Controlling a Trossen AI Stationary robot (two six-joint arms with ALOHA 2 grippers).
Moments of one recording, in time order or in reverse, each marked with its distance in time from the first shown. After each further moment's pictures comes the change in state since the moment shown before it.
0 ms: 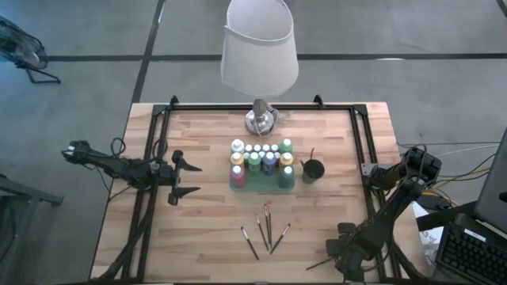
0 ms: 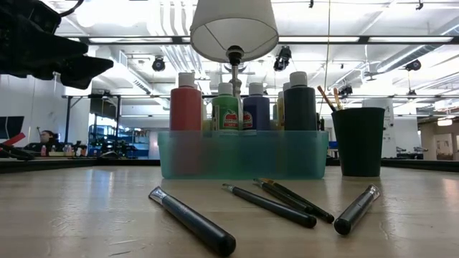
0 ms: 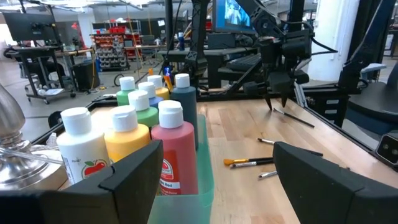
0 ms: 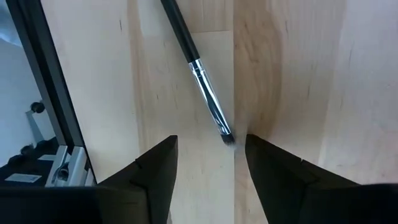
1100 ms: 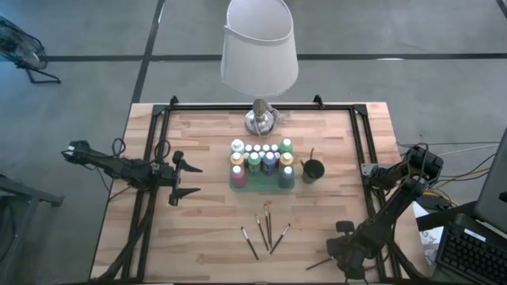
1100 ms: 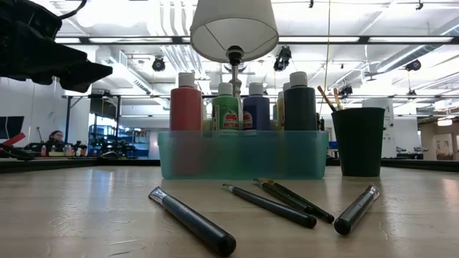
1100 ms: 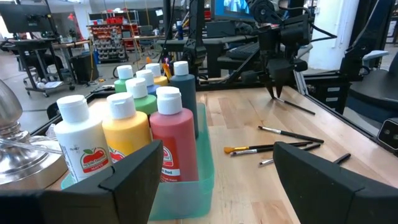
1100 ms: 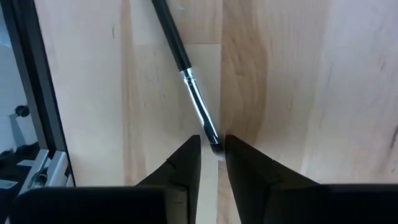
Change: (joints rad) left arm 0.000 0.000 0.000 -0.052 0.003 0.000; right arm 0.016 0.001 -0.035 0.033 0.058 -0.052
